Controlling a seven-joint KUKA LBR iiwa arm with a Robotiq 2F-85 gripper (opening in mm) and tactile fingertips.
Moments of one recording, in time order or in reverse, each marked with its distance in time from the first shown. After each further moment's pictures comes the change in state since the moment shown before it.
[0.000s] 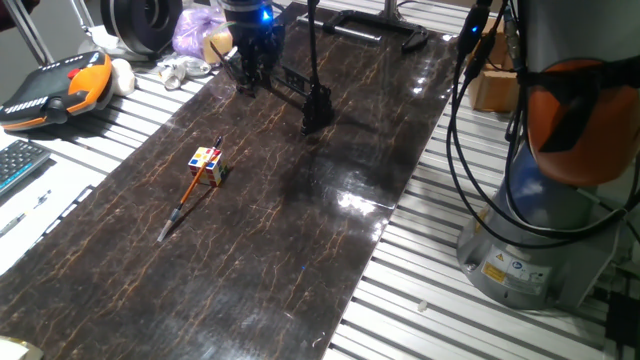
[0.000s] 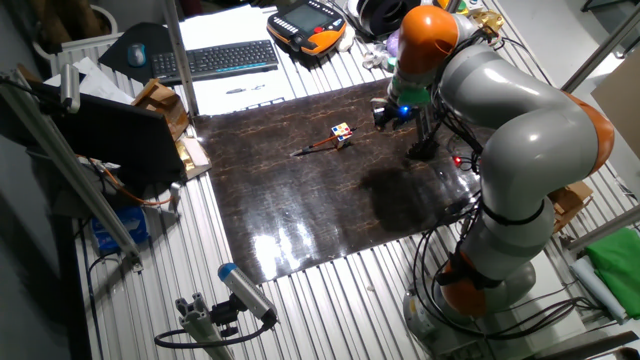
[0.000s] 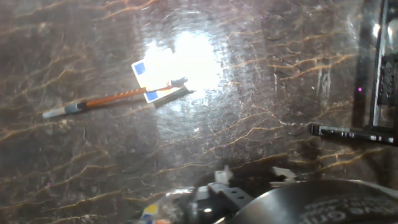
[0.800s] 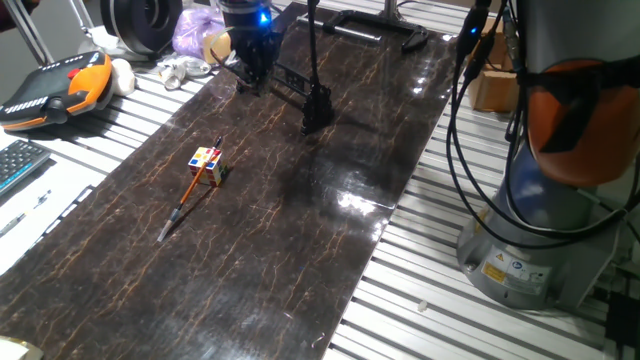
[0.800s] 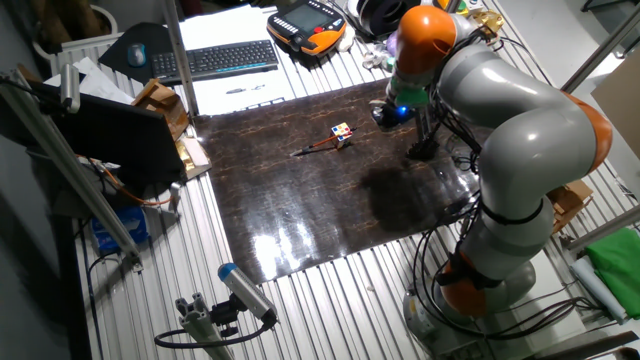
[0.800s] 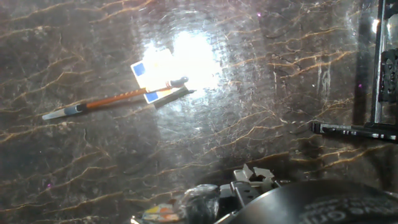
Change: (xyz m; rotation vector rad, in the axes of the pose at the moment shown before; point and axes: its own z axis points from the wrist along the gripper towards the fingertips) arm 0.000 0.009 0.005 0.001 0.000 0.022
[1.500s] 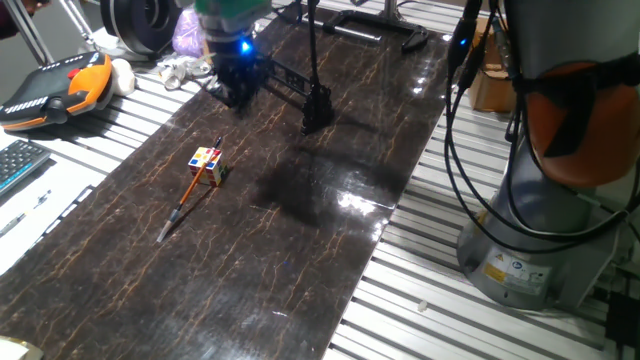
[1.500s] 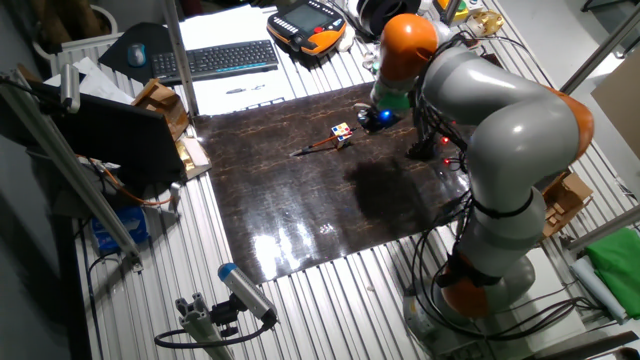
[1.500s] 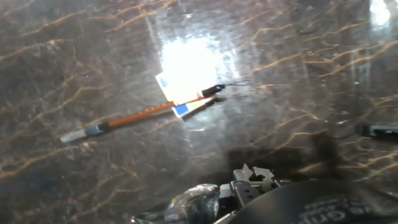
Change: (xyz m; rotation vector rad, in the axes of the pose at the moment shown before) arm -0.014 0.042 0.042 -0.027 -0.001 0.072
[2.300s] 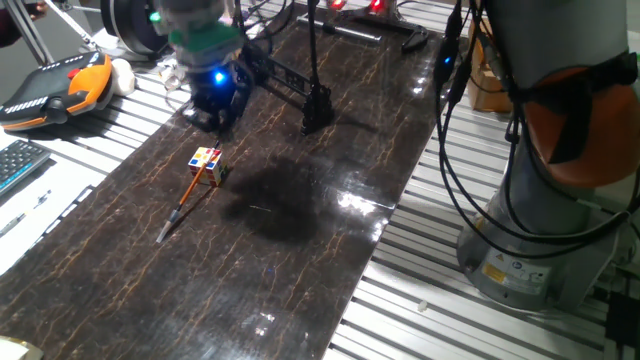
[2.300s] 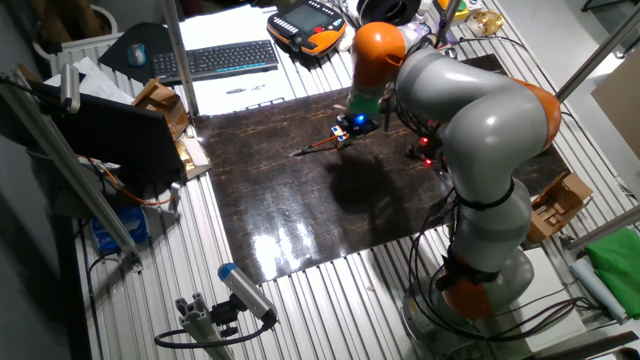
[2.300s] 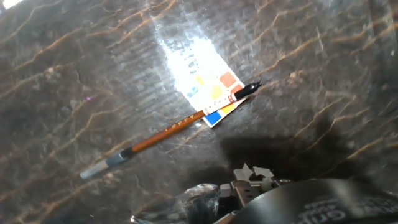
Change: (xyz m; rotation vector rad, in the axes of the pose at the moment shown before) arm -0.004 0.043 0.035 0.016 0.021 0.202
